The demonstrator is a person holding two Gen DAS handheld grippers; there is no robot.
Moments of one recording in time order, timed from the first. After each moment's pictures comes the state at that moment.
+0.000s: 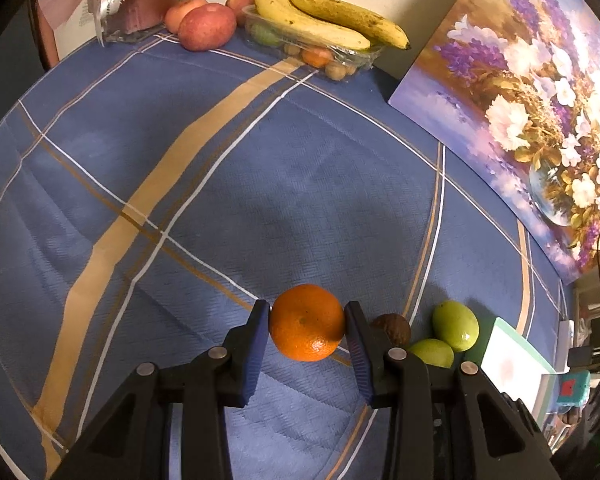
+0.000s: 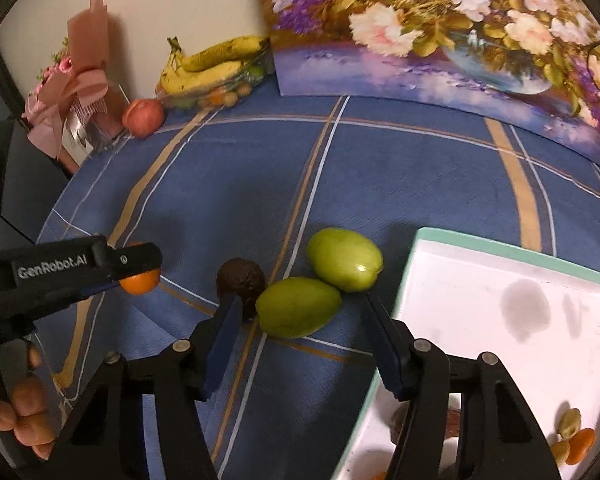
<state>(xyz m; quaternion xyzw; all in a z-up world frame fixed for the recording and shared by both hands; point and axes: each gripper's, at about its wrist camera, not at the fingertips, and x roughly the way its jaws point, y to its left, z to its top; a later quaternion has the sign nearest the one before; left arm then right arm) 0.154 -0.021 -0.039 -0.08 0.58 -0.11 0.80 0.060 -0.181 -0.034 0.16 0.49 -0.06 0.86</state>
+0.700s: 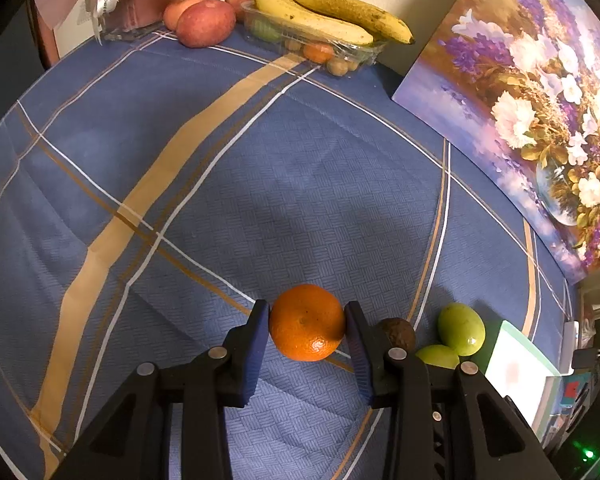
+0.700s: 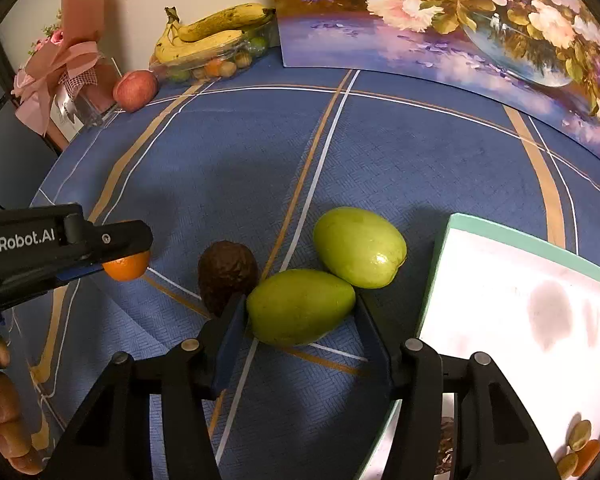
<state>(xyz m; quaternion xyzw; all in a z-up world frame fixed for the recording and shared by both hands) 0.155 -0.029 -0.044 -0.07 0.58 -0.10 0.80 0.075 -0.175 -0.056 0.14 0.51 -0.06 0.85</state>
